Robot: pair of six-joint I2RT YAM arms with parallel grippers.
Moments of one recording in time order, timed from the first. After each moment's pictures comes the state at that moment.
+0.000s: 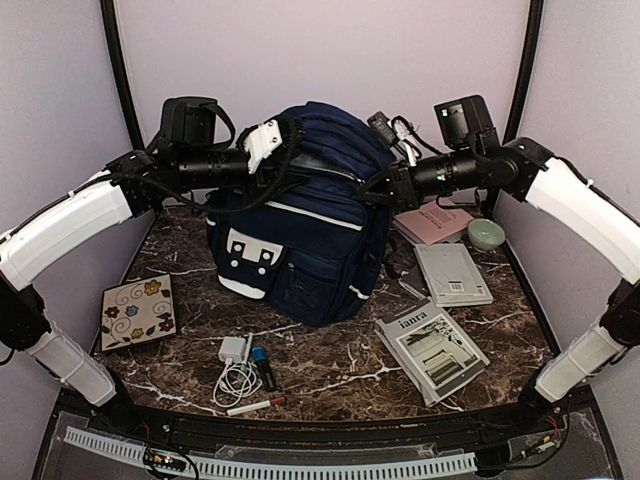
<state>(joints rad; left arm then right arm) -0.74 1.48 1.58 -0.37 0.27 0.72 0.71 1.50 1.67 -0.70 -0.49 -0.02</state>
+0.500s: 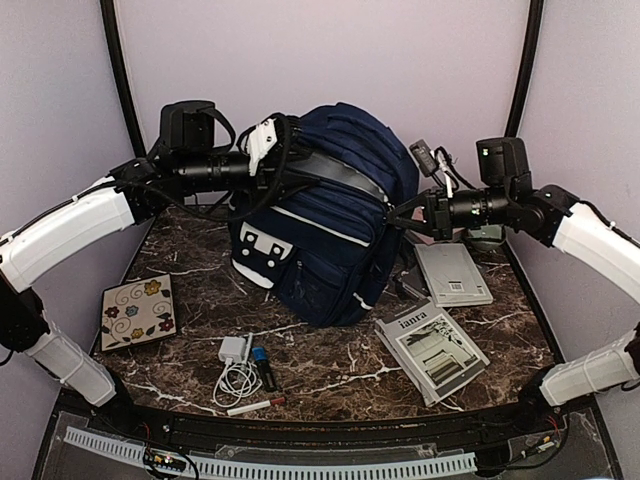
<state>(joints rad) -0.74 1.47 1.51 -0.23 0.42 0.63 0.57 1.23 1.21 -0.44 -0.68 0.05</state>
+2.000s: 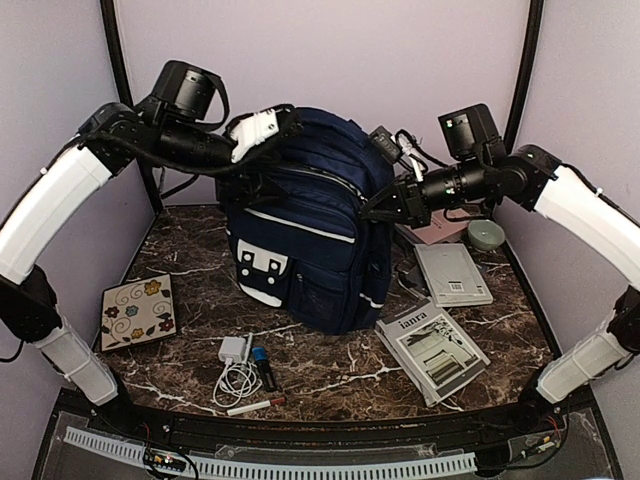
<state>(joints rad) -0.79 1.55 2.01 -1.01 0.19 0.63 0.72 1.42 1.56 -0.71 -0.59 -0.06</state>
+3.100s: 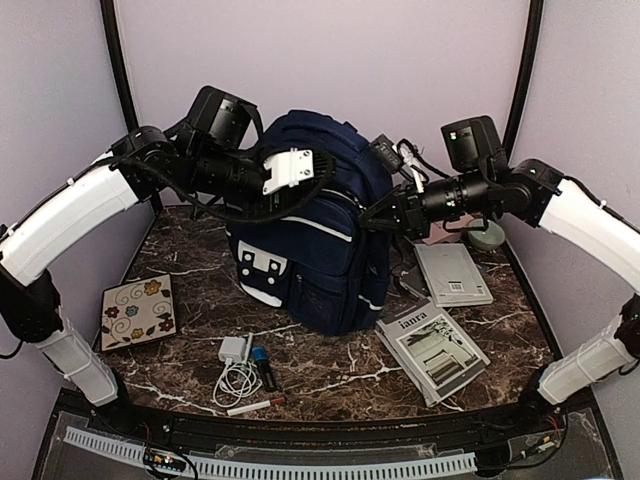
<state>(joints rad) -0.91 1.59 1.86 -0.86 0.01 0.83 0.76 1.37 1.47 -0.64 -0.55 -0.04</state>
